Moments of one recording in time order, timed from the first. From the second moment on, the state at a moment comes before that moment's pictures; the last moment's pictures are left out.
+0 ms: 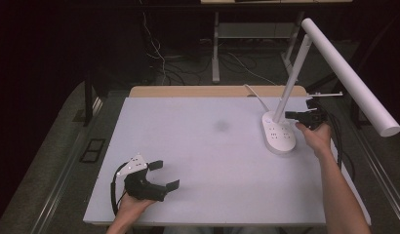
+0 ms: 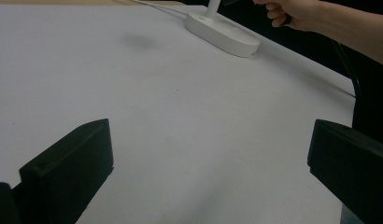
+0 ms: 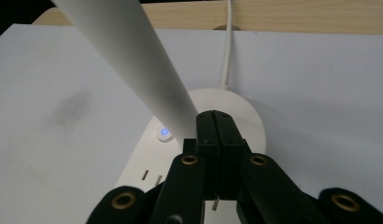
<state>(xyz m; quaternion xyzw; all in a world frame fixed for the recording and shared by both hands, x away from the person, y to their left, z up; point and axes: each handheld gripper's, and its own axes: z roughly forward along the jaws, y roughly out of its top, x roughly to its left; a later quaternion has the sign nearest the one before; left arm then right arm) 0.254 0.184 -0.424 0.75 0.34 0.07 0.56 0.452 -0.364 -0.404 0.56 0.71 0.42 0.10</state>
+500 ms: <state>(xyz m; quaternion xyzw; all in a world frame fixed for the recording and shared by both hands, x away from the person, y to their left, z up) 0.254 0.183 -0.424 0.75 0.34 0.07 0.56 0.418 -0.365 -0.386 0.54 0.71 0.43 0.10</state>
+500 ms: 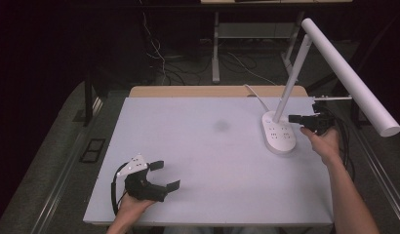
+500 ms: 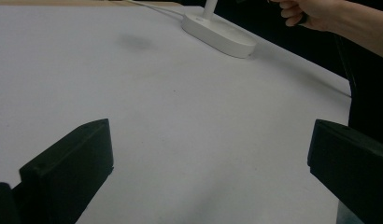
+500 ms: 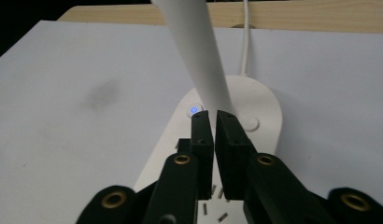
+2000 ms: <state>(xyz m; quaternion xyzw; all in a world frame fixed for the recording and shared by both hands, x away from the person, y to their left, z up) 0.250 0.187 -0.423 0.75 0.35 0.08 0.56 0.283 -0.311 -0.387 0.46 0.73 0.50 0.08</state>
